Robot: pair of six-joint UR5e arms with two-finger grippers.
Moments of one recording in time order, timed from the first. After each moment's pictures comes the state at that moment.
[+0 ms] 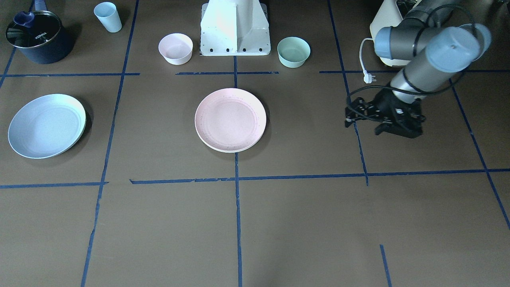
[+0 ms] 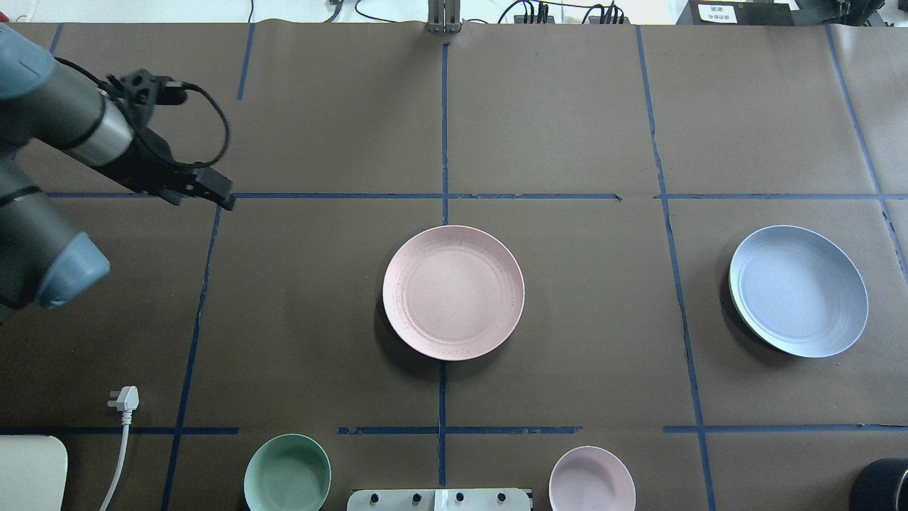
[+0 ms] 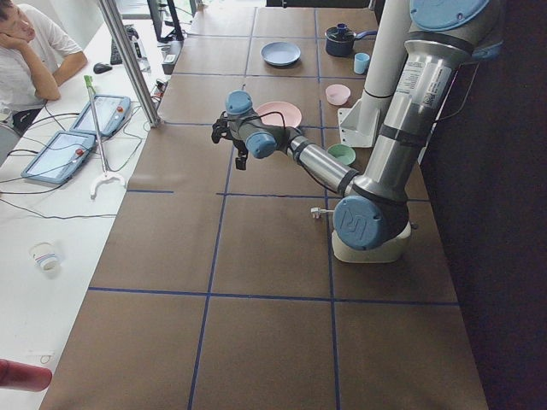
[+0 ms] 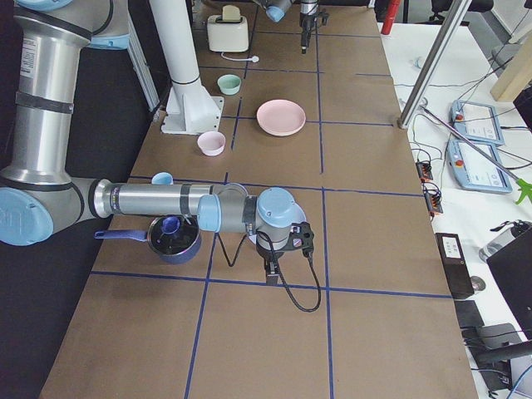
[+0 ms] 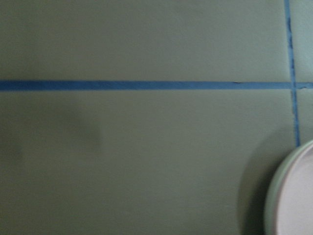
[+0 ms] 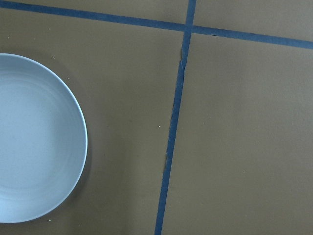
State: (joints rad) left arm -1.00 -1.84 -1.80 -1.74 -2.27 -0.60; right arm 1.52 -1.77 1.80 -1.60 2.35 -0.11
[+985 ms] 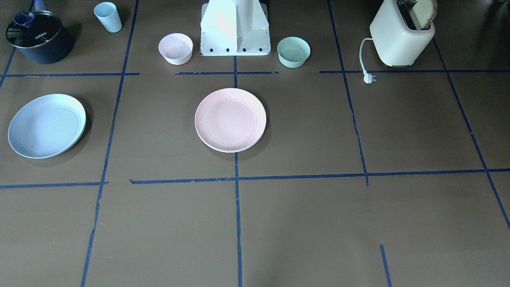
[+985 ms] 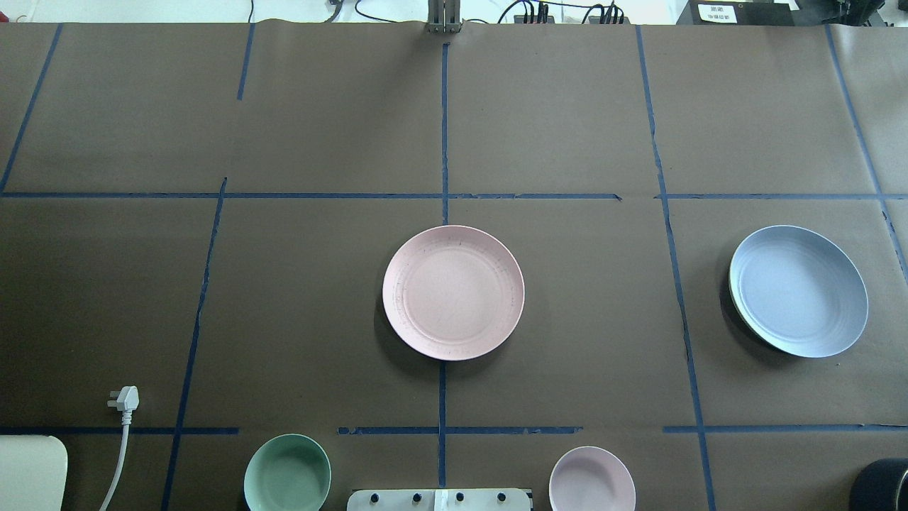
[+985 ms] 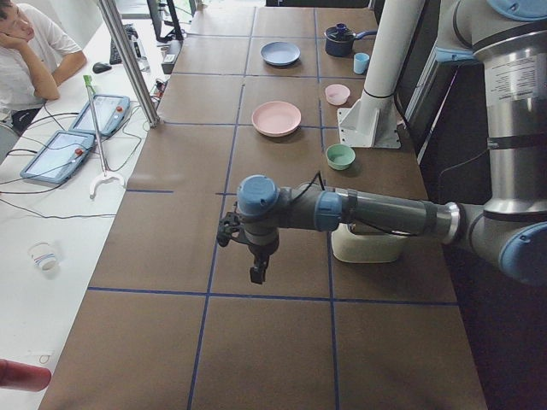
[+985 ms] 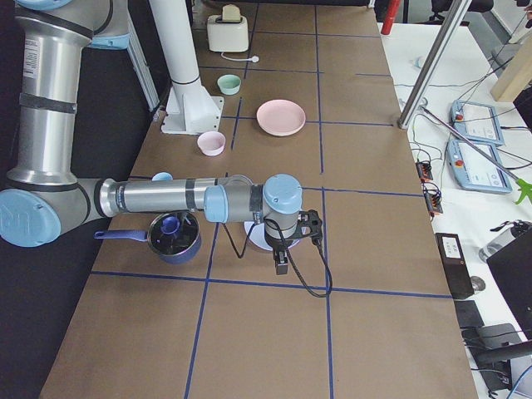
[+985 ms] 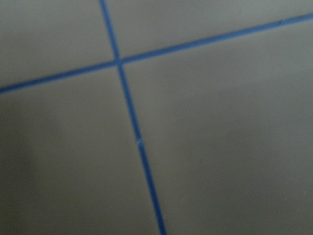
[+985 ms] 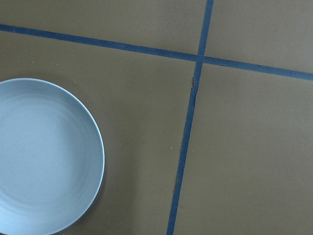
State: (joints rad) left arm -1.61 -1.29 -1.88 -1.49 -2.39 0.21; right arm 1.52 -1.74 1.82 -1.60 2.35 -0.08
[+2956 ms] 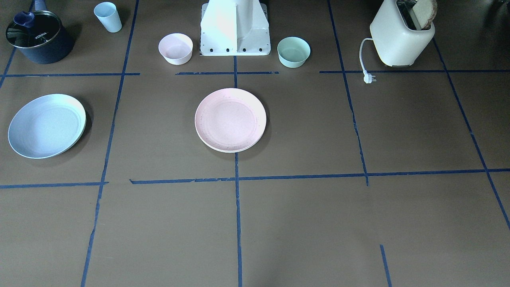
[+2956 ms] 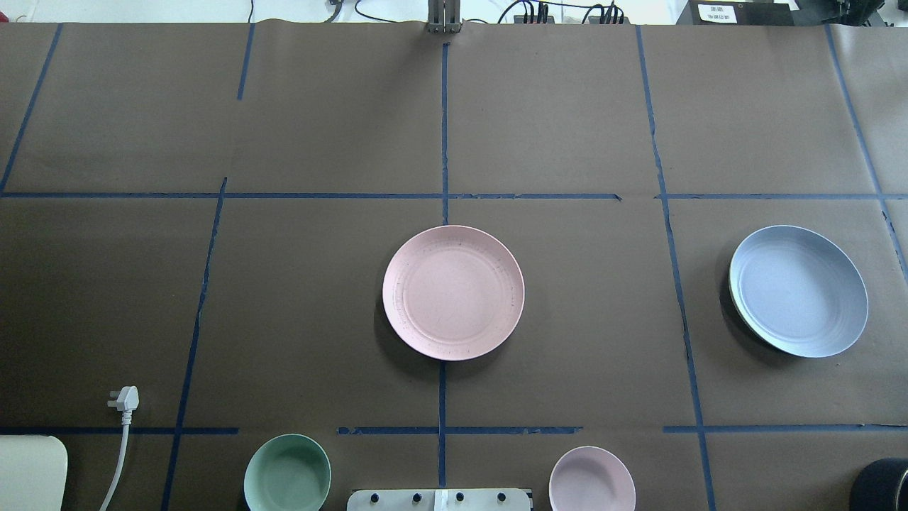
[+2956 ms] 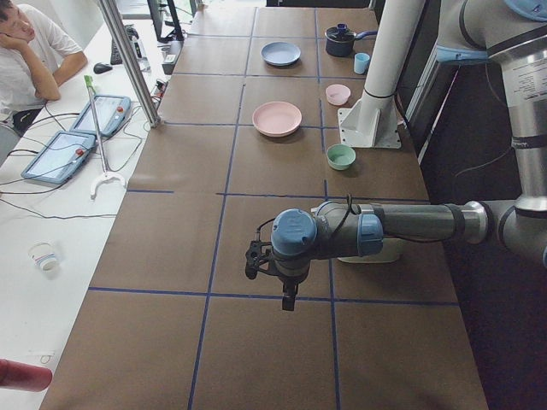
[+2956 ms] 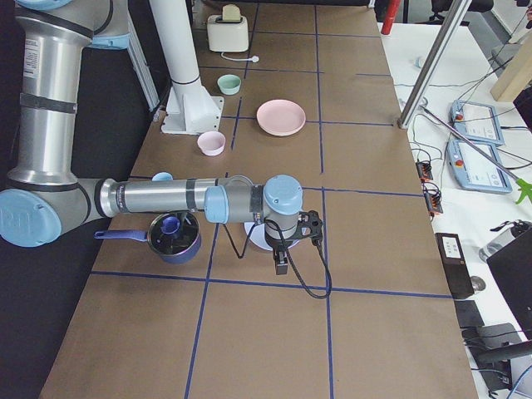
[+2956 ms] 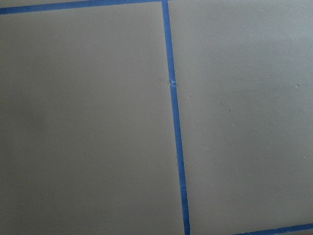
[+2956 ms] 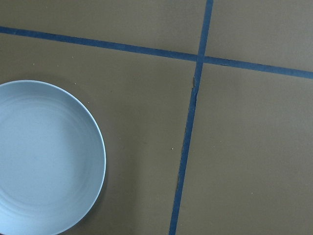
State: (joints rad) left arm -1.64 -1.26 -1.87 -1.49 -2.42 0.22; right arm 1.52 -1.74 1.82 -1.60 2.36 -0.08
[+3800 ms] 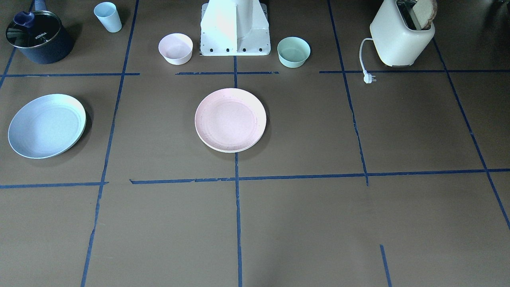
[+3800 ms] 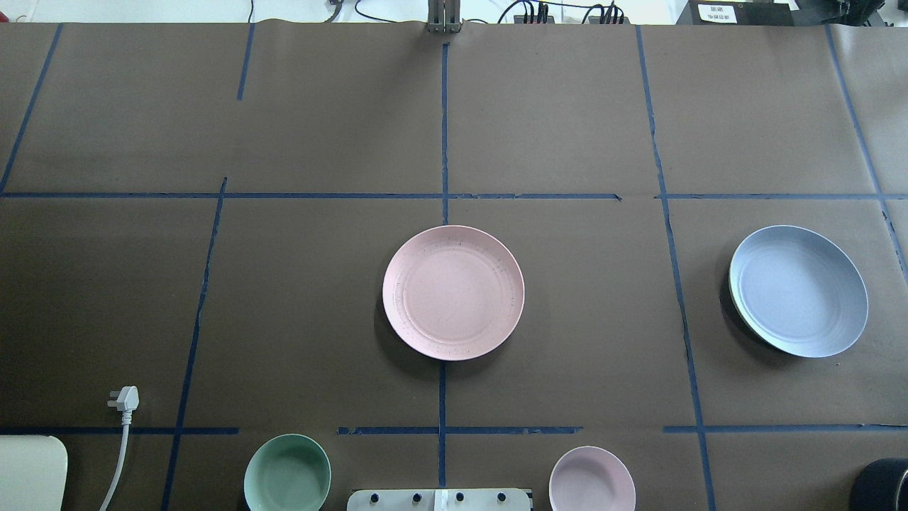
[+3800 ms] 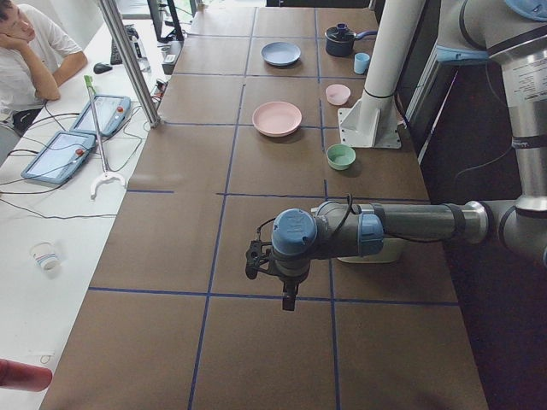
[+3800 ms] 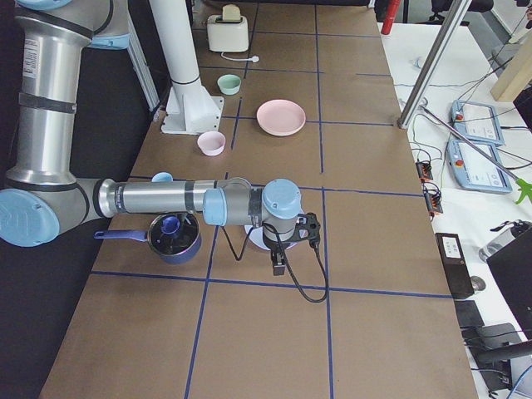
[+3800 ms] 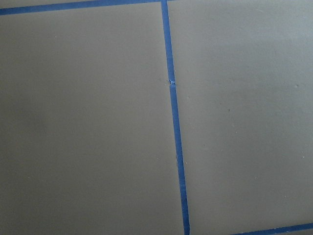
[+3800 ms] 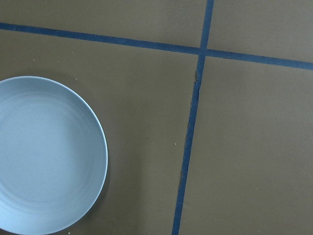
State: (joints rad) left arm -1.64 -1.26 -1.87 -1.49 -2.42 0.22; right arm 1.52 -1.75 1.81 -1.60 2.39 -0.08
